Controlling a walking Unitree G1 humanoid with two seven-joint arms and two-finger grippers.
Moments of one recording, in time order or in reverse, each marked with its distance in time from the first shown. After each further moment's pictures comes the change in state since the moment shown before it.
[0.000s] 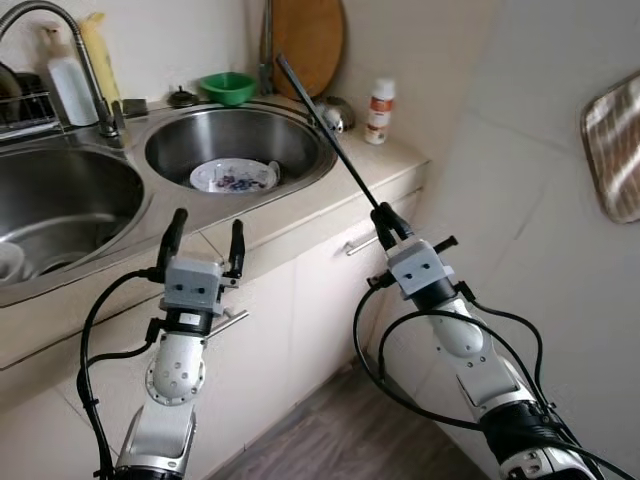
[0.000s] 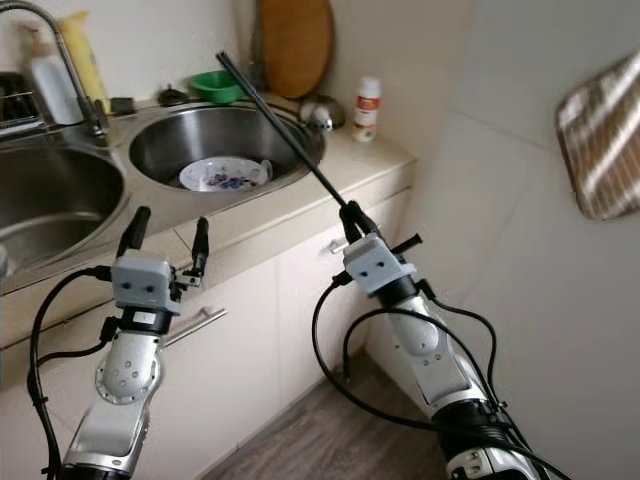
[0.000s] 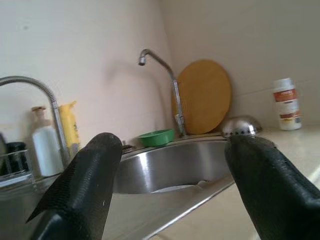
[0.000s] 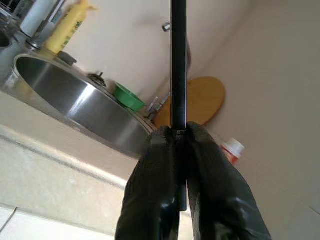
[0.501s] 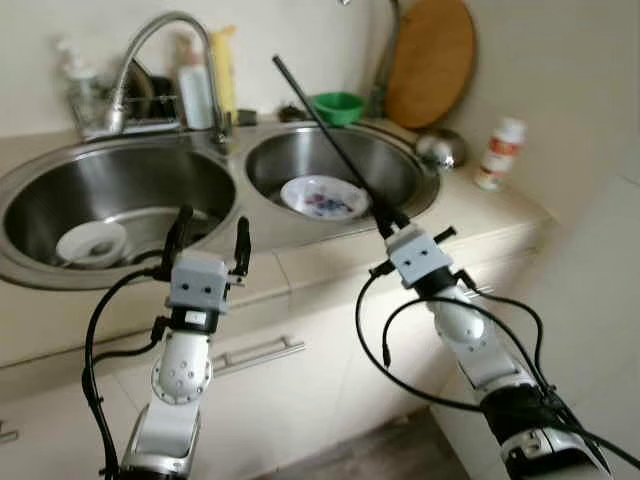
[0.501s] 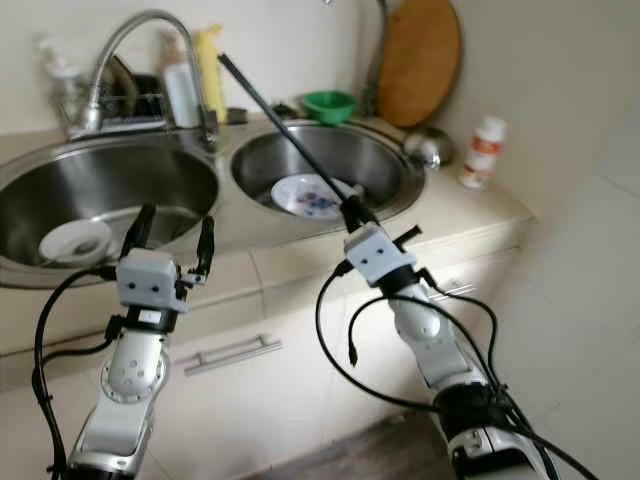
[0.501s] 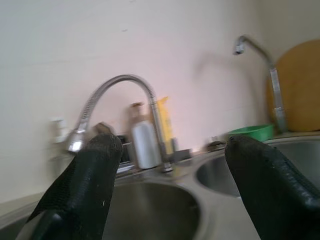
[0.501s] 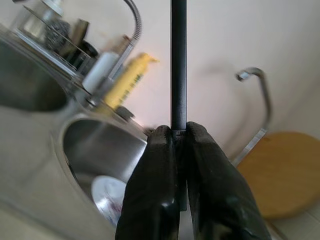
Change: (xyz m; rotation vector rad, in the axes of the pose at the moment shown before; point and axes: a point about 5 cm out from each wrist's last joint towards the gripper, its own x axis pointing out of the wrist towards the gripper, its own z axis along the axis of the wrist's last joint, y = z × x) left arm 0.002 0.000 0.007 0.006 -0.031 0.015; right arm 0.012 -0.004 -0.002 0.023 0.014 0.000
